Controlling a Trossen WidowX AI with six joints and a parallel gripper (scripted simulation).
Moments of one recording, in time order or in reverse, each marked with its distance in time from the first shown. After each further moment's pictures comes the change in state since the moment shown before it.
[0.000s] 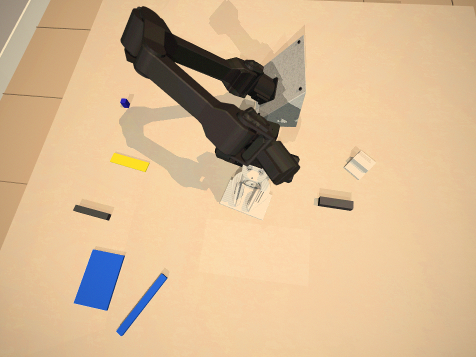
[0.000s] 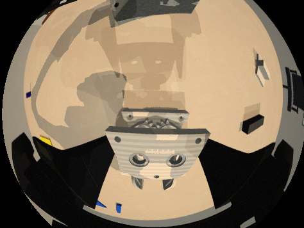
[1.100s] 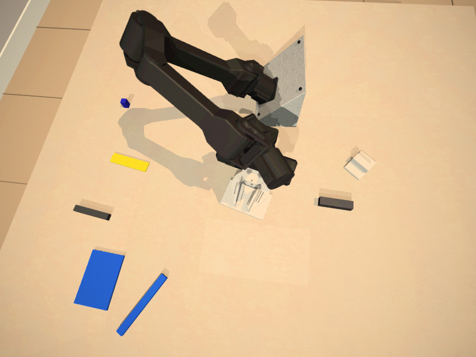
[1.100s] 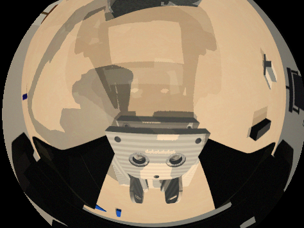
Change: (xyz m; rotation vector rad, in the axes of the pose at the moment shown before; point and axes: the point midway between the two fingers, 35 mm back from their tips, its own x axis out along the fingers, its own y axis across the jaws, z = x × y) arm 0.026 0.002 0.002 0.001 0.000 0.005
